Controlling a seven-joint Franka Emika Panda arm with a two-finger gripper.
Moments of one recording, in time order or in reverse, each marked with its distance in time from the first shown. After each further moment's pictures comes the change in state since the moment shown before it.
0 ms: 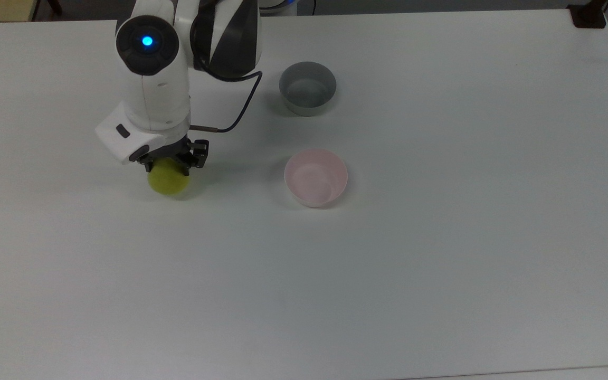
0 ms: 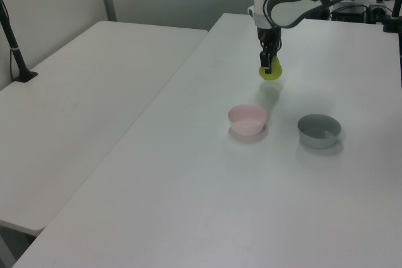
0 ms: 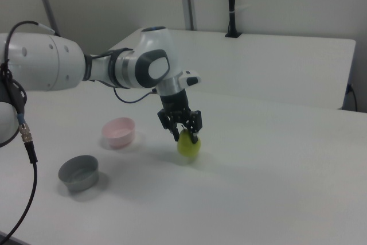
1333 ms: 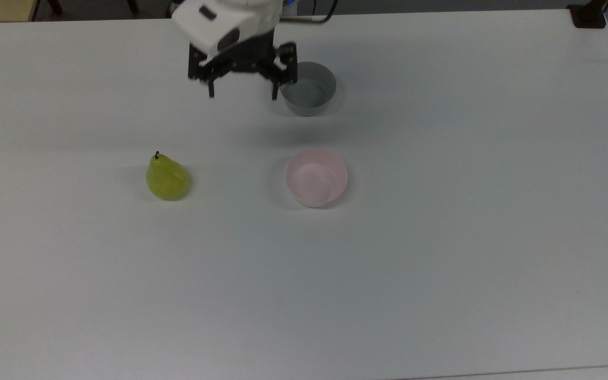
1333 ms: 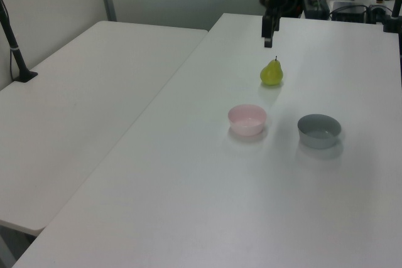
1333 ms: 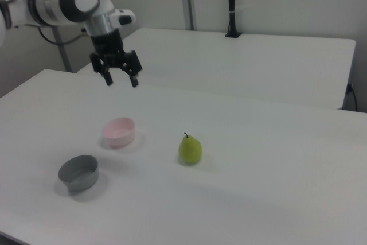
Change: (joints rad) arm 0.187 -0.293 0.038 0.035 0.057 -0.294 0.103
